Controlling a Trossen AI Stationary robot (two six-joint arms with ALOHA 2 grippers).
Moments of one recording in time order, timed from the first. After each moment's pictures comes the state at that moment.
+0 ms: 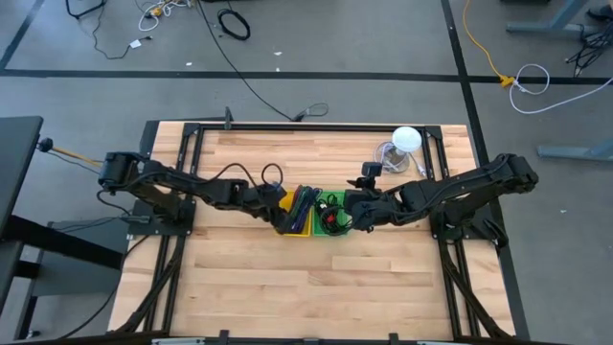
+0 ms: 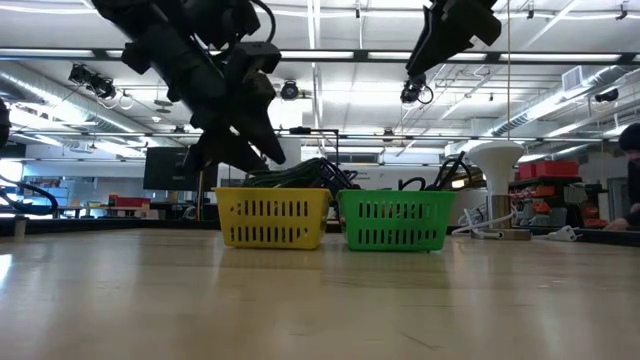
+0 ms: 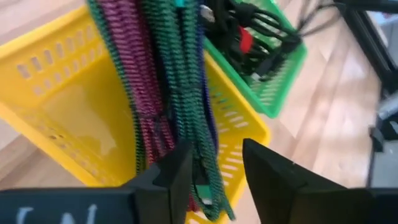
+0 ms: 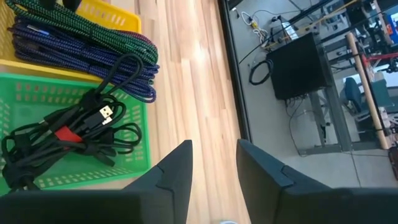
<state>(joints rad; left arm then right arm) -0.04 1.49 0.75 -0.01 -0.02 -0.85 0.28 1.45 1.25 -0.83 0.79 -0.04</state>
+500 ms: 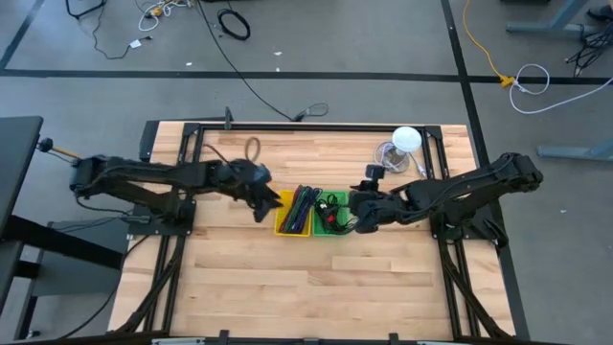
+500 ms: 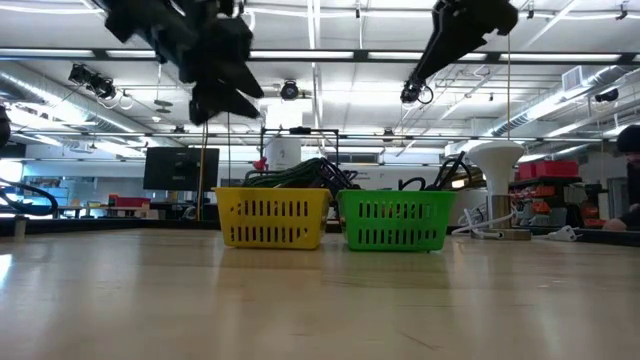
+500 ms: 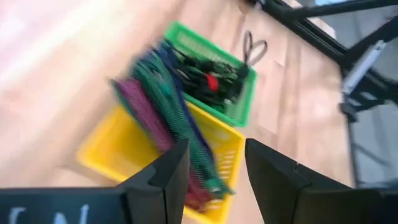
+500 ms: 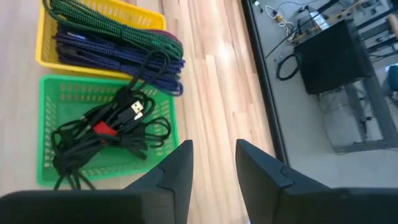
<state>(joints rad) 0.08 1.19 0.75 -0.18 0.09 -0.49 0.28 1.40 1.21 -0.84 0.69 0.05</state>
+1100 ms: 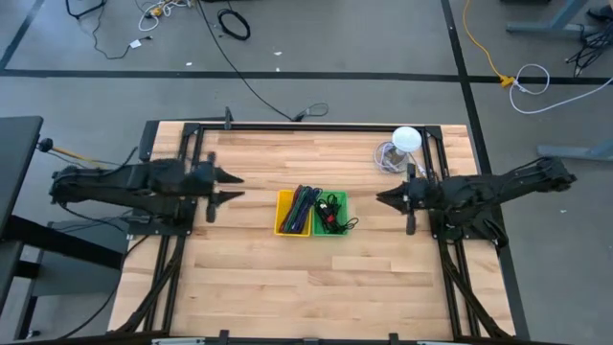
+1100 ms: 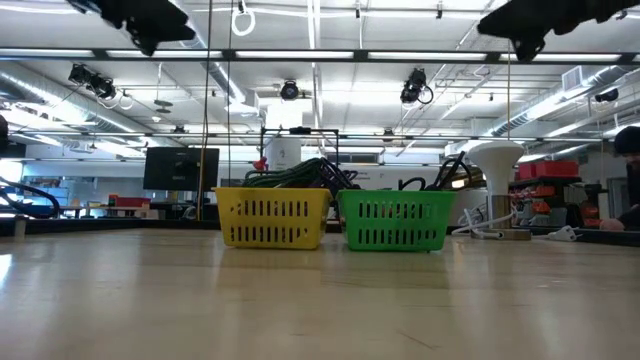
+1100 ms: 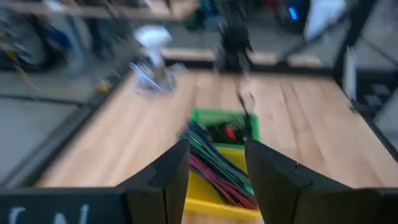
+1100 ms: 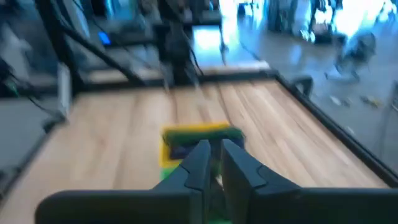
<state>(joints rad) -0.05 0.57 0.65 -0.36 -0.19 -0.06 0.28 0.60 0.55 -0.19 0.37 0.11</state>
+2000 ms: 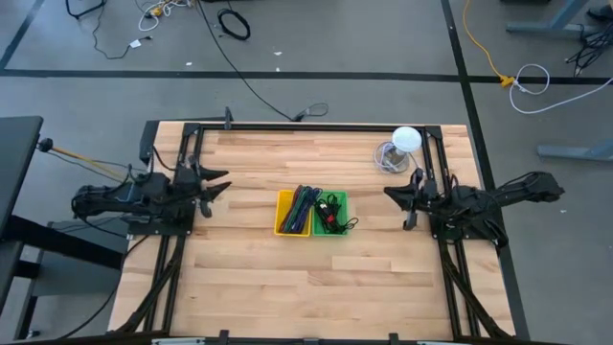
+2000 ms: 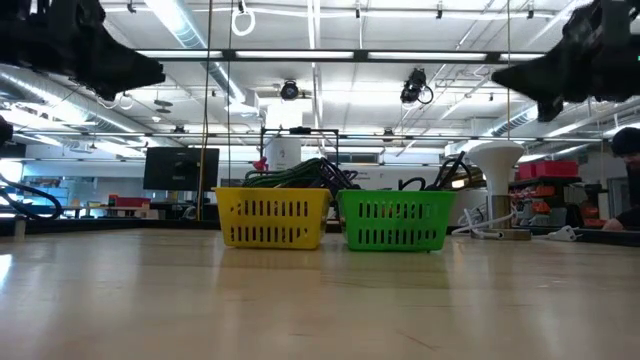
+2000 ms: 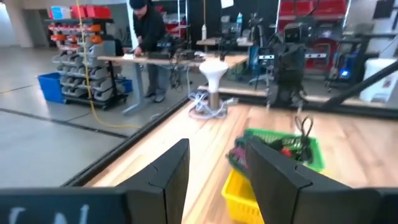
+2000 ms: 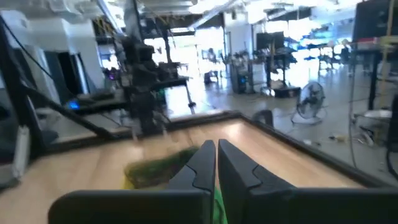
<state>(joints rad) -0.05 0.00 0.22 -0.23 -0.44 -0.01 0.25 0.24 0.02 0.32 0.51 0.05</state>
